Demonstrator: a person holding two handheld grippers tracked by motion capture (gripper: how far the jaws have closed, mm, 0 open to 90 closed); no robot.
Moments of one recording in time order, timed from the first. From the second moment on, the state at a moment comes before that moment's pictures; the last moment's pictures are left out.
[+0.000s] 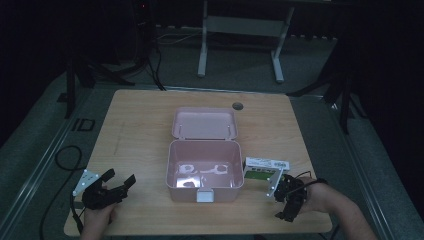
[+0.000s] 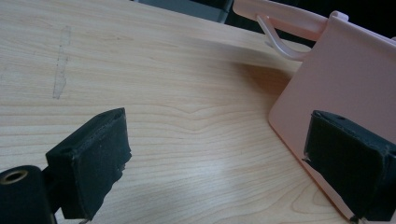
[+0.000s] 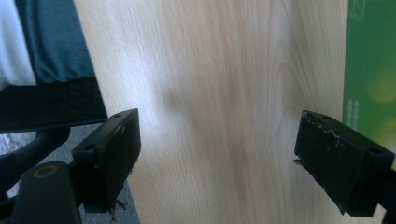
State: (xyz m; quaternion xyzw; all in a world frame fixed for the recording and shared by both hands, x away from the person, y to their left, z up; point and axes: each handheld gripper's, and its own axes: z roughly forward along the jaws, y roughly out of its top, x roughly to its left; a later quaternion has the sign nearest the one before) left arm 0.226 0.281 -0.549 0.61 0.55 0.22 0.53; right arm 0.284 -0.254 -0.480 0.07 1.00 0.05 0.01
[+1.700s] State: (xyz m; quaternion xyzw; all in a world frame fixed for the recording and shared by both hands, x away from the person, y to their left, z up) left arm 0.227 0.284 -0.549 0.61 0.55 0.21 0.53; right arm 0.388 -0.211 -0.450 0.04 1.00 0.00 0.04
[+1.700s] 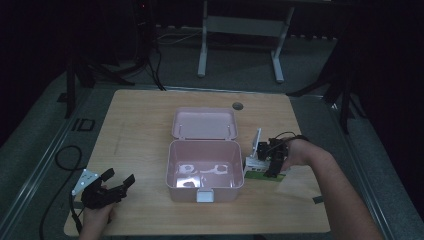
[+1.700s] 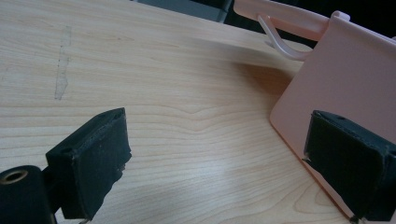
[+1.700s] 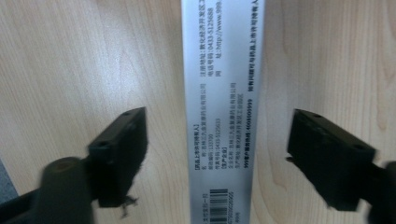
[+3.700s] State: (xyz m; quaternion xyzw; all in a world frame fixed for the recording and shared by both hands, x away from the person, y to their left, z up) left arm 0.228 0.284 -0.550 0.61 0.55 0.22 0.53; right arm 0.355 -0.197 -0.326 0.06 1.00 0.00 0.05
